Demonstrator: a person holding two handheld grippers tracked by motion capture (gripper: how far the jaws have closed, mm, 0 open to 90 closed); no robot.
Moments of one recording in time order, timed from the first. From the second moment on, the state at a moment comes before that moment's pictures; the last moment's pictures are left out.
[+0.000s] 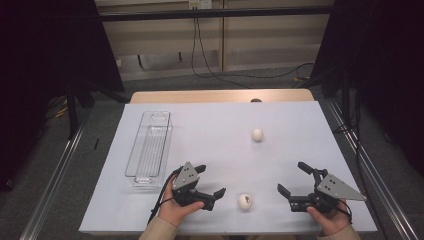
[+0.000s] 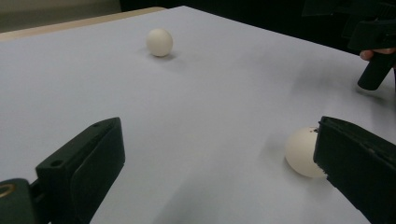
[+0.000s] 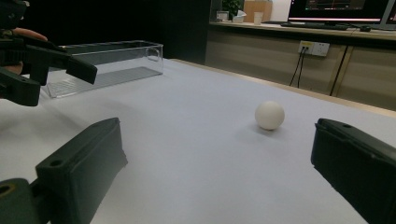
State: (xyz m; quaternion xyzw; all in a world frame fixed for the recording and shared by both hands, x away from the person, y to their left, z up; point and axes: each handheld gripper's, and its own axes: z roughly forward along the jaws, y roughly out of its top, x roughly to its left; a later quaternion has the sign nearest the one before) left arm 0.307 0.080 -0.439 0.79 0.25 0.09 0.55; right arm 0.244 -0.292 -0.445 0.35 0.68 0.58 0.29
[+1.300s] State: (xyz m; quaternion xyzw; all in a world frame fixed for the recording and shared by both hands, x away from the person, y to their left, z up) left arm 0.306 0.055 -0.439 0.81 0.24 0.07 0.53; right arm 0.246 -0.293 -0.445 0.35 0.68 0.58 0.29
